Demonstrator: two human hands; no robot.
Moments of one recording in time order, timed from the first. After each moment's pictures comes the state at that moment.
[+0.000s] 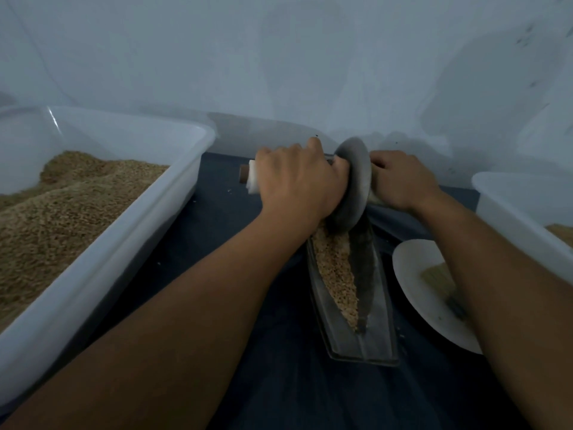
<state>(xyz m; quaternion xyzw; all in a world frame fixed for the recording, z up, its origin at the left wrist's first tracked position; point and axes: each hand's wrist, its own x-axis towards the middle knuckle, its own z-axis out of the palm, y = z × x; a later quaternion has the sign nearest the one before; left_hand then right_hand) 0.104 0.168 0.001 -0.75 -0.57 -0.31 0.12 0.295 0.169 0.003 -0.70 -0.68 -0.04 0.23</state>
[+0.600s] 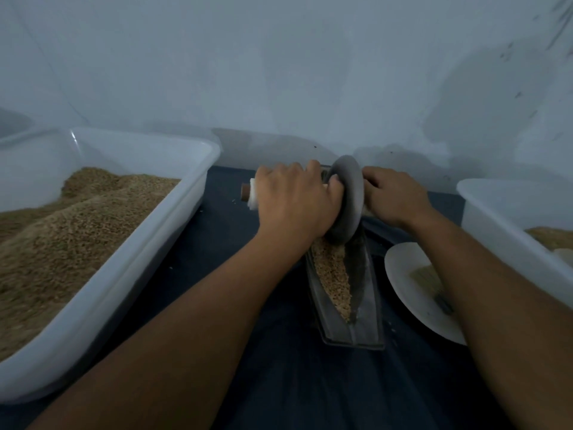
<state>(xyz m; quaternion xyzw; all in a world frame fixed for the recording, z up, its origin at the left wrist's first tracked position) 0.093 0.143 -0.001 -0.77 -0.54 -0.30 0.16 0.291 0.150 -0.004 -0.68 -0.69 -0.05 0.22</state>
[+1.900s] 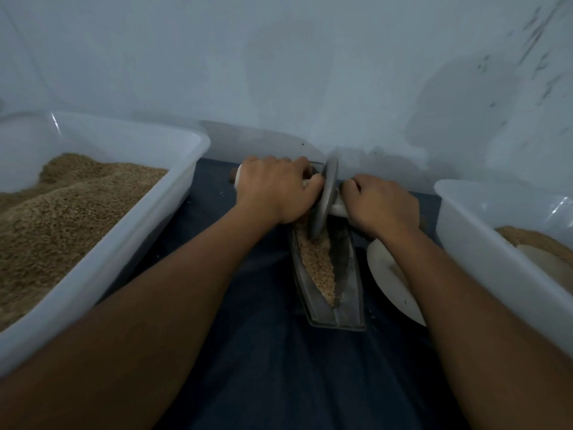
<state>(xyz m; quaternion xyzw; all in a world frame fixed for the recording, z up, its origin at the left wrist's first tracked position) 0.078 0.177 -0.005 -0.84 -0.45 -0.29 0.12 0.259 0.114 -0.006 -0.77 -0.58 -0.17 0.21</state>
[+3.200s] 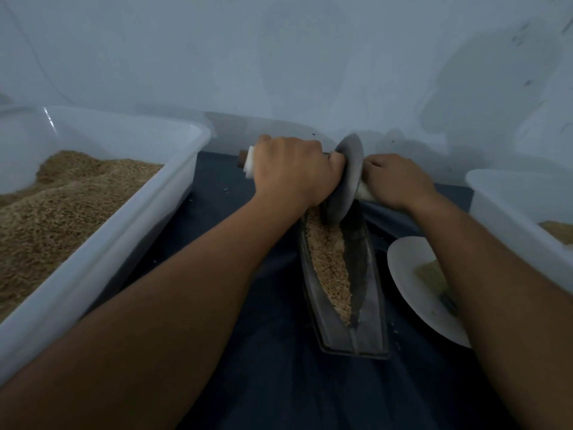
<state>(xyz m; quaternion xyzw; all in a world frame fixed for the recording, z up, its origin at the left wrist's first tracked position) 0.105 0.186 0.006 -0.79 -0.53 -0.26 0.16 0.290 0.161 0.003 -0.73 -0.65 -0.01 0.22</state>
